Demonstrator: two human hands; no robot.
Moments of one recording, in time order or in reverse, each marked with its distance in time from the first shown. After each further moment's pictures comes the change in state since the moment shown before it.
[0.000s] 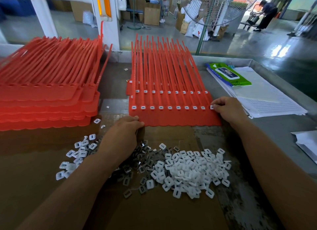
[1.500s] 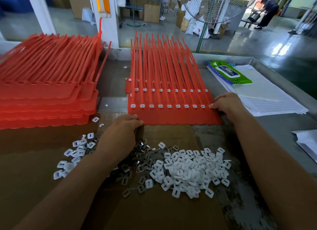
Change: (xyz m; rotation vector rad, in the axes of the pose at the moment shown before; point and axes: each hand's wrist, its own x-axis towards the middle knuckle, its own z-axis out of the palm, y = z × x) left_hand 0.001 0.000 0.000 -0.014 -0.012 -0.017; right_hand 0.015 -0.016 -0.002 0.126 -0.007 0.303
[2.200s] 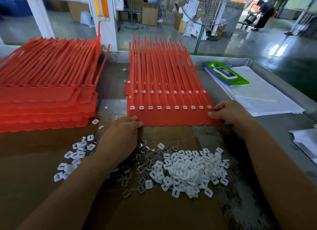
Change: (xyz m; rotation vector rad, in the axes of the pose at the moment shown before) left_hand -0.001 0.006 -0.005 -0.011 0.000 0.014; right_hand -0.029 0.013 -0.018 -0.189 -0.160 -0.092
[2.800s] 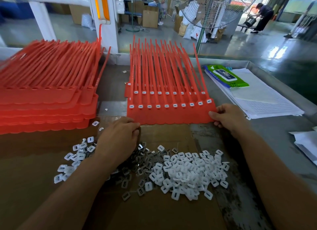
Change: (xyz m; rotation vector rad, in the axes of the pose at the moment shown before) left_hand -0.001 -0.001 -0.002 0.082 0.044 -0.016; right_hand -0.003 0.009 0.015 0.224 0.103 -0.083
